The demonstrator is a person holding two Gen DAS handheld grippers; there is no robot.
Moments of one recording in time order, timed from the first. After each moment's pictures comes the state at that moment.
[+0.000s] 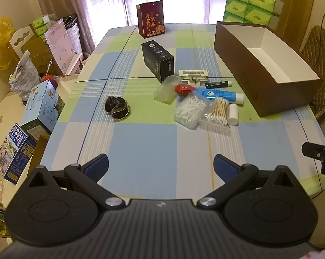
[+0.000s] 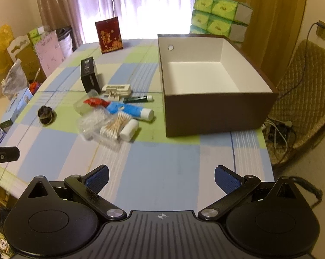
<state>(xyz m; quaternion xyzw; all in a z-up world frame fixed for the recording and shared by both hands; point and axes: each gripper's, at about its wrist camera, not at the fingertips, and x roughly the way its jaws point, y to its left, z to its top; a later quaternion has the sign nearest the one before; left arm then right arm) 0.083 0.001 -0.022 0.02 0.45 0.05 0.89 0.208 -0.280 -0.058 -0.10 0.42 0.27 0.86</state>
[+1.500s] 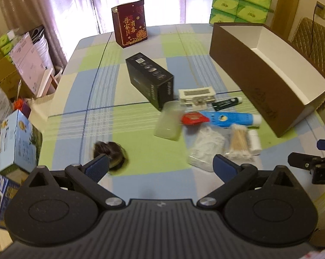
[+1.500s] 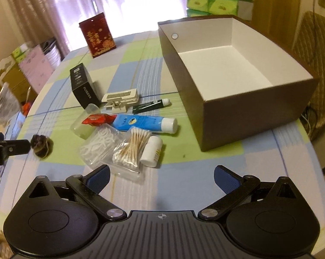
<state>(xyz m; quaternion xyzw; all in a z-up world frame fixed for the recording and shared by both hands) 0.207 0.066 -0.051 0.05 0.46 -0.04 0.89 0.259 -0.200 -0.105 -0.02 0.46 0.24 0.86</state>
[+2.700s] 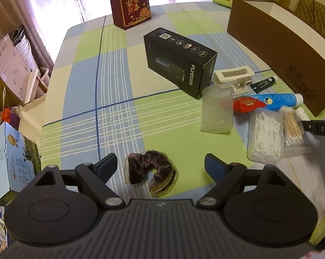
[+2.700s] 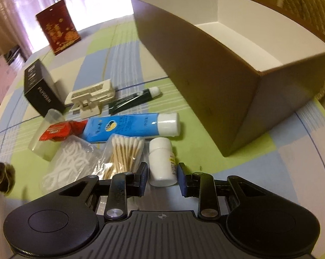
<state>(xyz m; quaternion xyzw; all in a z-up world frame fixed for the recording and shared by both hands) 0.266 0.149 -0.112 0.05 0.49 -0.03 0.87 0.307 -0.145 -0.183 -0.01 0.48 0.15 0.86</state>
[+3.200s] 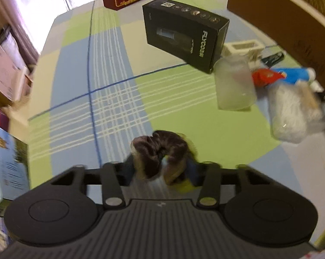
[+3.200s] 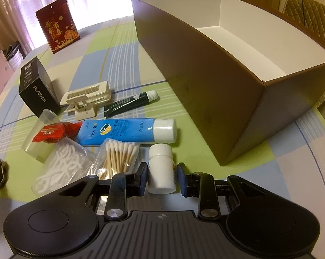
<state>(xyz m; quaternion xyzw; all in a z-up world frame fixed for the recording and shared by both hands) 0.276 0.174 -0.164 0.05 0.51 -0.06 0.85 0.315 -0.144 -0.186 -0.02 0.47 0.15 0.87</state>
